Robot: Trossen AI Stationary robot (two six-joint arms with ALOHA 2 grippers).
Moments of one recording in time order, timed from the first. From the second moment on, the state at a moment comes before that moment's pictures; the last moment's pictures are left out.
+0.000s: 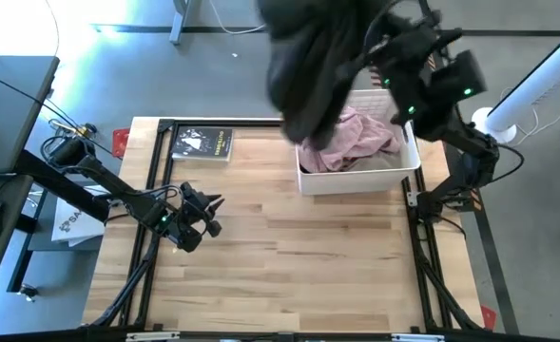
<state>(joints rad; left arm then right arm) -0.58 1.09 0.48 -0.44 -1.08 -0.90 -0.09 1.58 2.11 0.28 0.63 -0.75</state>
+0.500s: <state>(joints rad) -0.58 1.09 0.48 -0.44 -1.08 -0.89 -0.19 1.58 2.15 -0.61 0.81 -0.42</state>
